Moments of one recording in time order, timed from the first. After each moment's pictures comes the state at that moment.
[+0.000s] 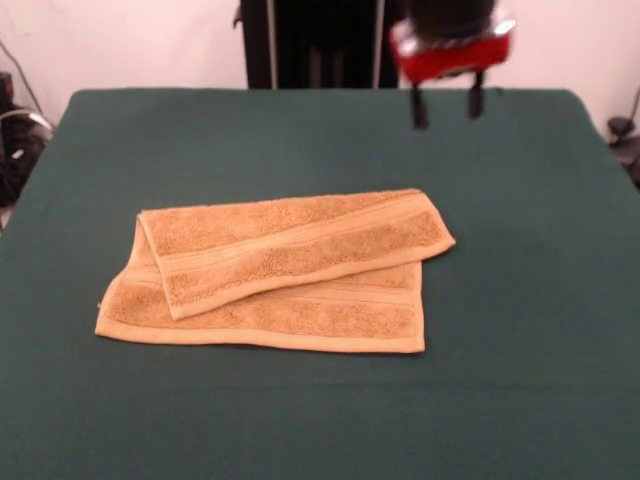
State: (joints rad) arm -0.37 -0.70 0.43 1.72 -0.22 0.82 1.77
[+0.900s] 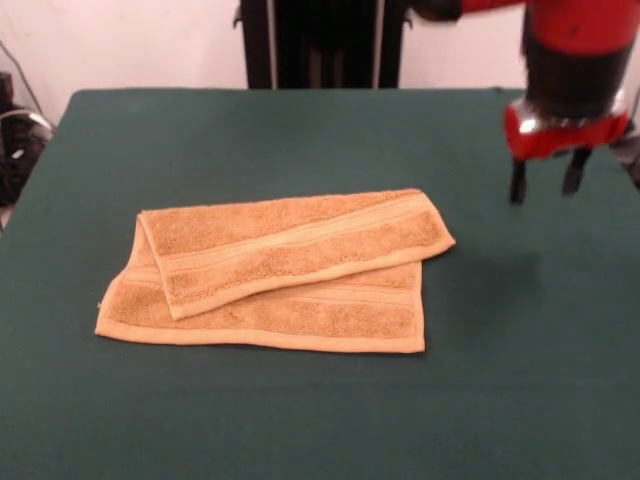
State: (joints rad) arm -0.10 -0.46 0.27 1.50 -0.17 0.67 1.78
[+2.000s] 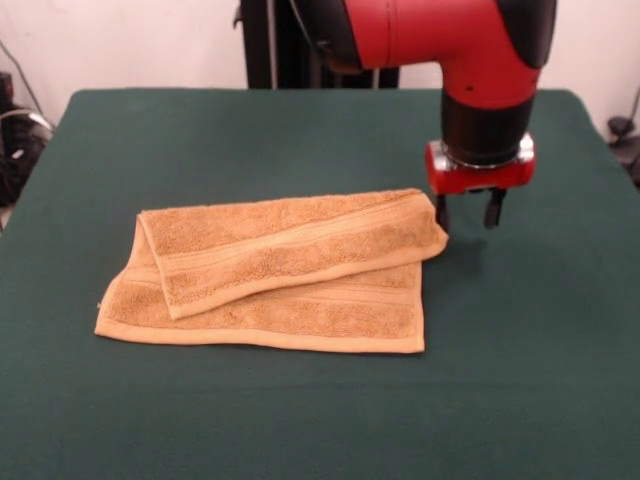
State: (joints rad) arm -0.15 -0.41 0.20 1.52 -0.18 0.58 1.78
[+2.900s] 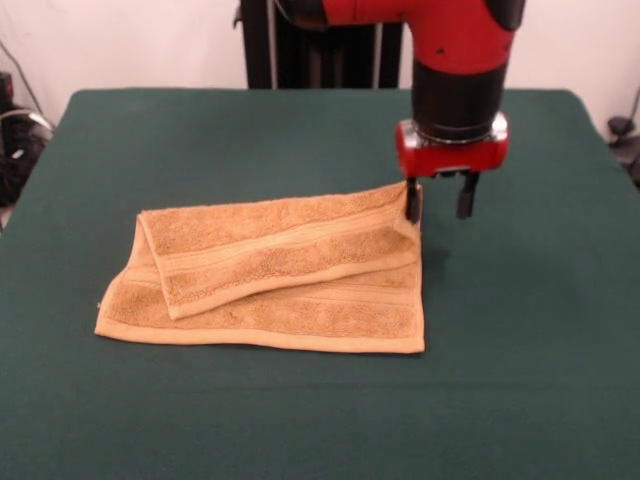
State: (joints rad) arm -0.19 -0.47 0.19 1.57 -0.24 0.52 1.78
